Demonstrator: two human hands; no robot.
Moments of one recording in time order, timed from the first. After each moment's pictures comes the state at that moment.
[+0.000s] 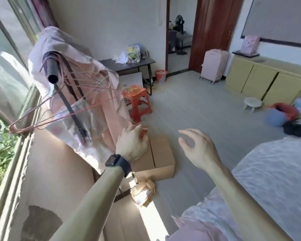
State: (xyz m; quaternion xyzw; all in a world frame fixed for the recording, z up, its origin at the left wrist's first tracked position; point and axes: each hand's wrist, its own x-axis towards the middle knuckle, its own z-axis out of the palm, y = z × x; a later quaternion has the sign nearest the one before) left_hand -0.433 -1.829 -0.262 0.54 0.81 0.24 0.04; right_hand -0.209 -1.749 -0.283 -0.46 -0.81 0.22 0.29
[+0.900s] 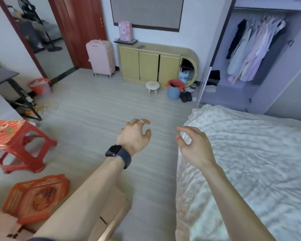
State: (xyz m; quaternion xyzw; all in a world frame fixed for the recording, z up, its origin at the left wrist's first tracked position) left_hand -0.349 -1.373 -0.306 0.80 0.55 0.17 0.20; right_hand -0.161 -1.482 -0.313 -0.75 -0.55 0.12 0.36
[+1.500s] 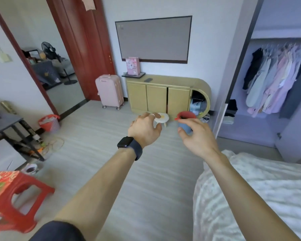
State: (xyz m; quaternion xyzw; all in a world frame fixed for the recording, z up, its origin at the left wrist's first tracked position) left_hand -0.173 -1.042 -0.198 0.82 0.52 0.21 0.13; right_hand 0.005 -1.127 -0.220 -0.72 -0.60 0.06 0.35
